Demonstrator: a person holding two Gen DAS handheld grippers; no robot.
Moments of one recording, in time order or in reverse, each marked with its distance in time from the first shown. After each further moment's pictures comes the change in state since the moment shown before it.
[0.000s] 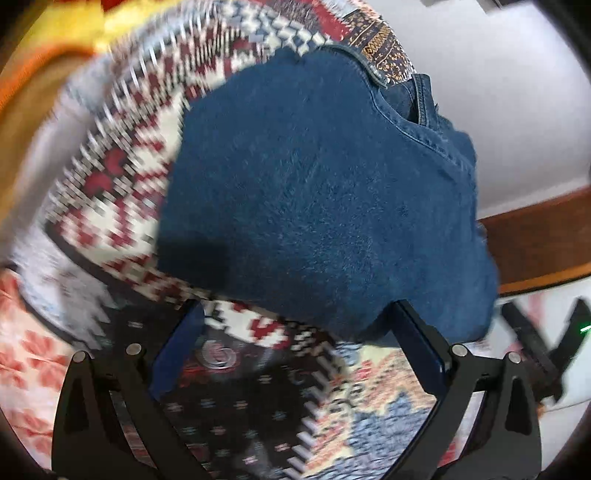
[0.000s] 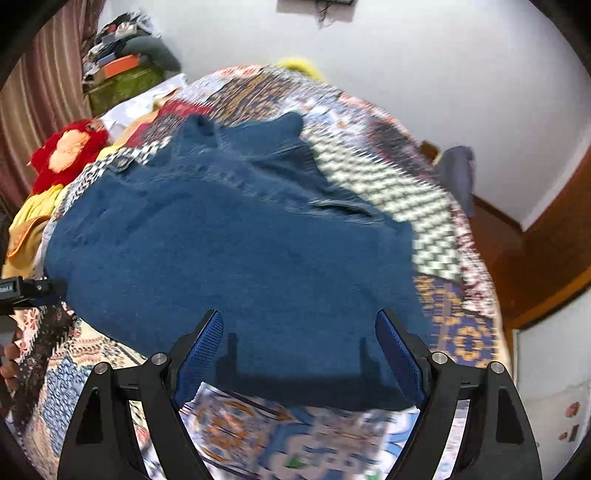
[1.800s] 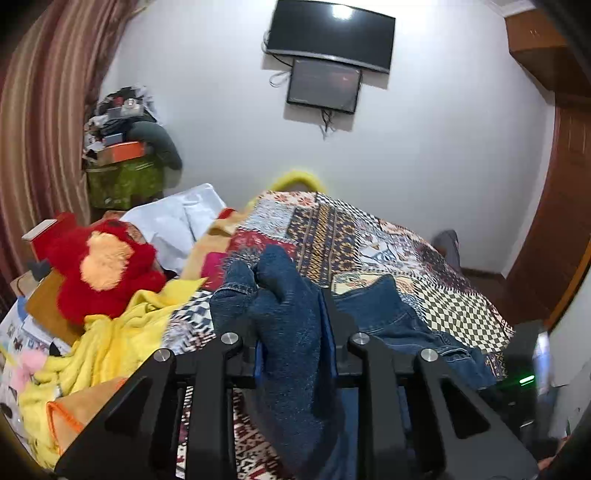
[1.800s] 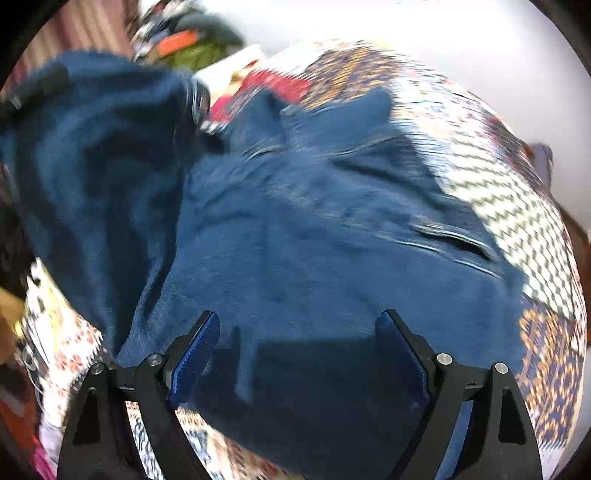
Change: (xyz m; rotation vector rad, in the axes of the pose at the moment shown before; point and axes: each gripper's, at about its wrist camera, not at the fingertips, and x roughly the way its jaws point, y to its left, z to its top) left arm -0.106 -0.146 0.026 0.509 -0.729 0.267; right arm 0.035 0.076 0.047 -0.031 0.073 0.263
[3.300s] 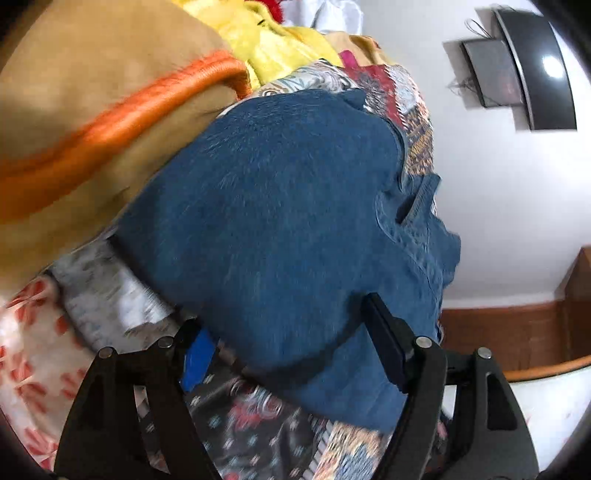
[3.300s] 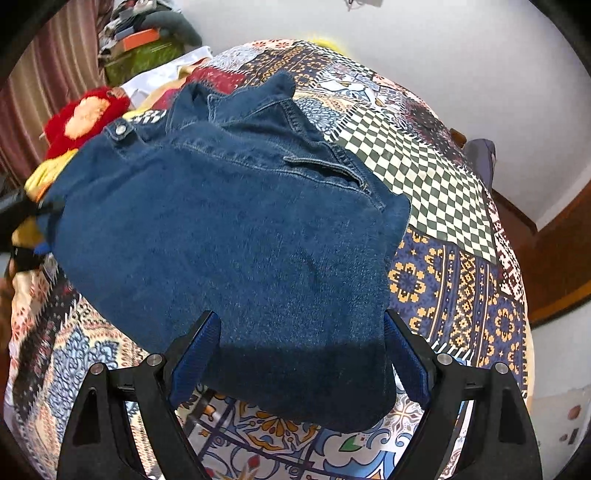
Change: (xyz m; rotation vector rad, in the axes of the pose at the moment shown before) left arm 0.076 0.181 -0.163 -0.885 0.572 -0.238; right arm -0.035 -0.036 -0.065 -0.016 -0.005 -0.234
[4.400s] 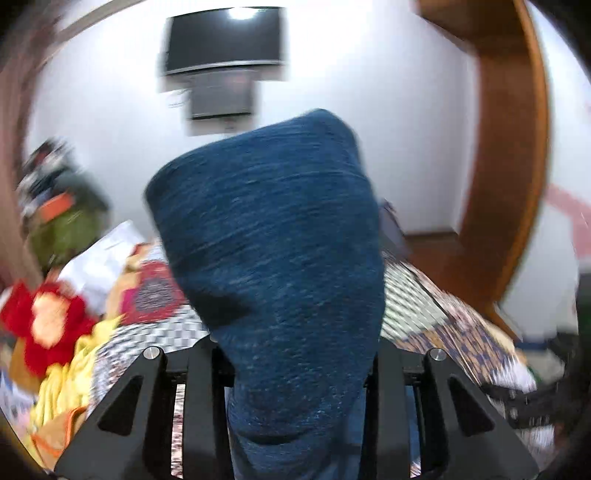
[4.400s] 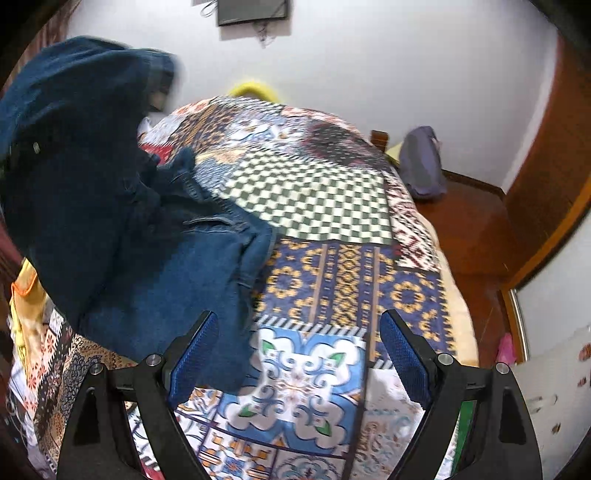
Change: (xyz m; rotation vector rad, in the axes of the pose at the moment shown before) left arm 0.006 -0.328 -0.216 1.242 -0.426 0.132; right arm -0.085 -0.118 -0.041 0.269 -0.151 -0.059
